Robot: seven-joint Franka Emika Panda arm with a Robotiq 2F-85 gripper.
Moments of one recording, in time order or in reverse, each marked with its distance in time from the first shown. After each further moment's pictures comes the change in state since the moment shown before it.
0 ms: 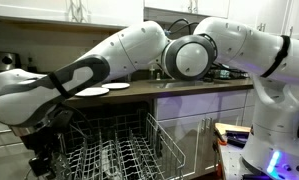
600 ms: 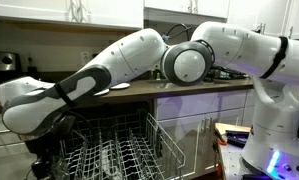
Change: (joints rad) arm -0.019 0.042 -0.002 0.000 0.000 0.111 0.000
